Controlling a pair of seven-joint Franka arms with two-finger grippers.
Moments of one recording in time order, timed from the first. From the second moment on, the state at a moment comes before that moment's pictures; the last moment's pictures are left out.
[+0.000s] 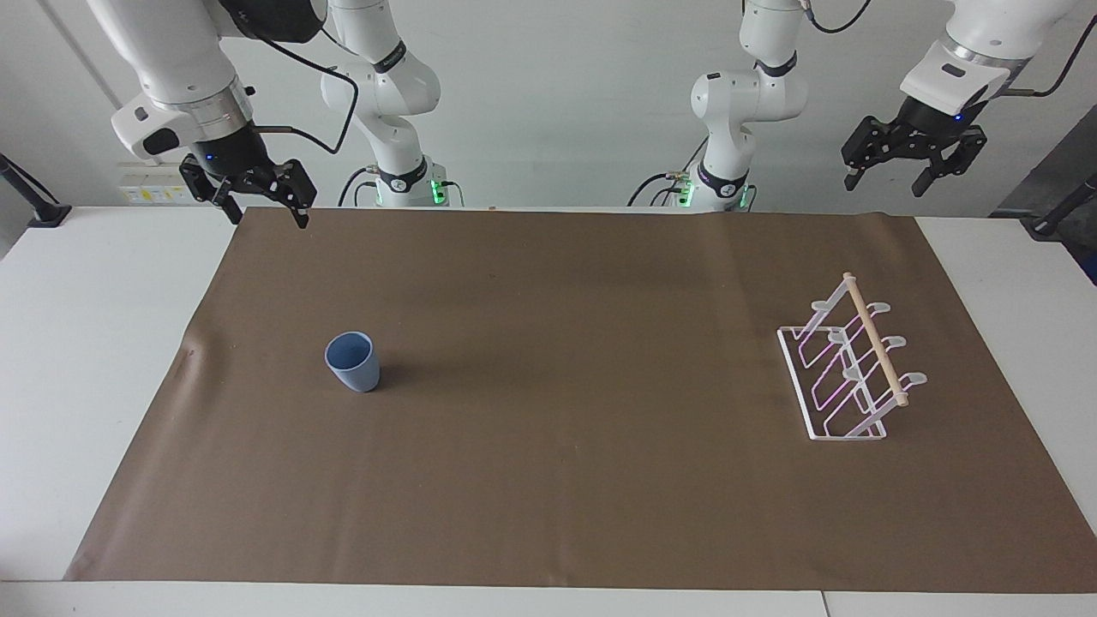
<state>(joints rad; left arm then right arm) -0.03 -0.13 -0.01 -1.58 -0.01 1.44 0.14 0.02 -0.03 -0.05 -1.58 -0.03 1.53 0.03</state>
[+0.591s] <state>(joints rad) -0.03 -0.13 -0.01 -1.58 -0.01 1.44 0.14 0.01 -0.02 -0.06 -1.70 -0.03 1.72 0.00</state>
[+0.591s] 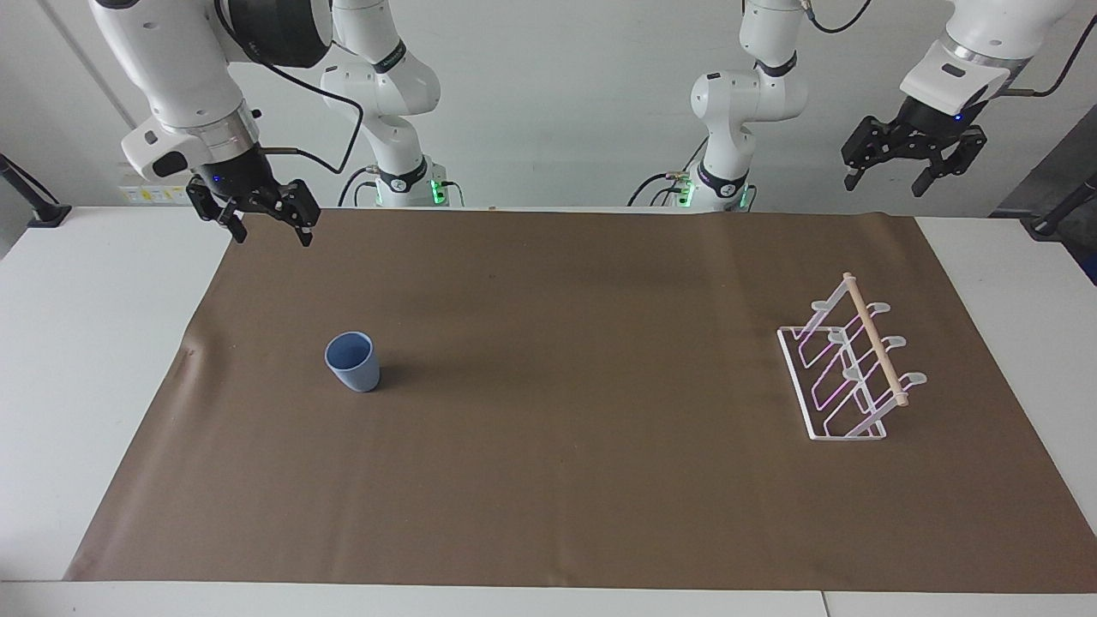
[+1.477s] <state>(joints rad) -0.03 -0.13 -0.01 -1.58 -0.01 1.44 0.14 0.00 0.18 -0.06 -1.96 0.01 2.21 -0.12</state>
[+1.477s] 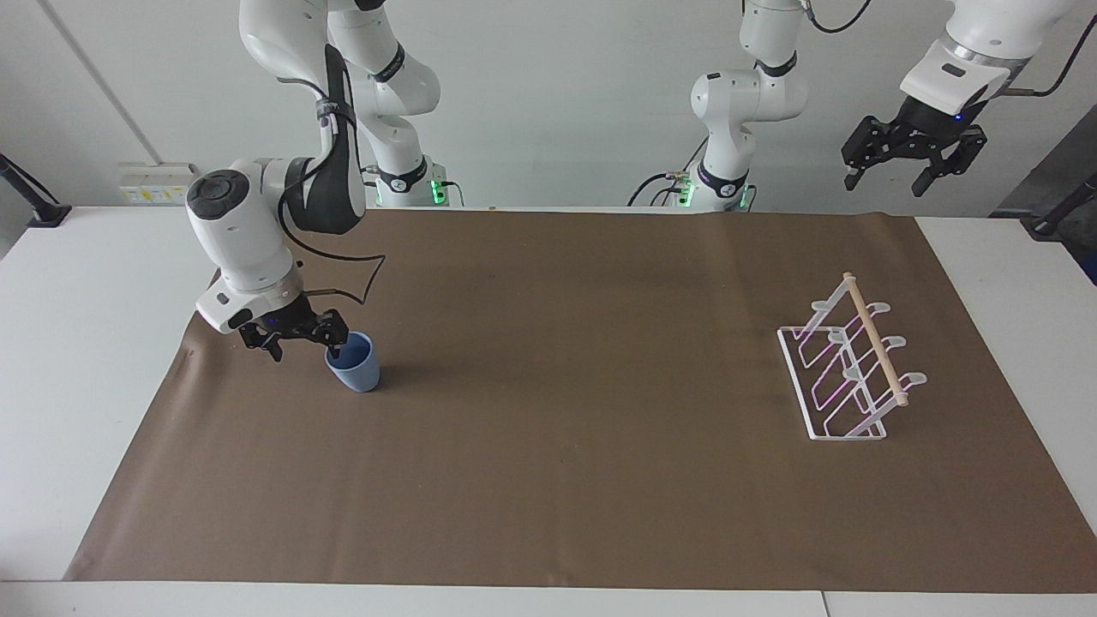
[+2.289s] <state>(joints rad) -0.03 -0.13 -0.01 -1.58 -0.01 1.44 0.14 0.00 0.20 -0.05 -2.00 0.07 2.25 -0.19</state>
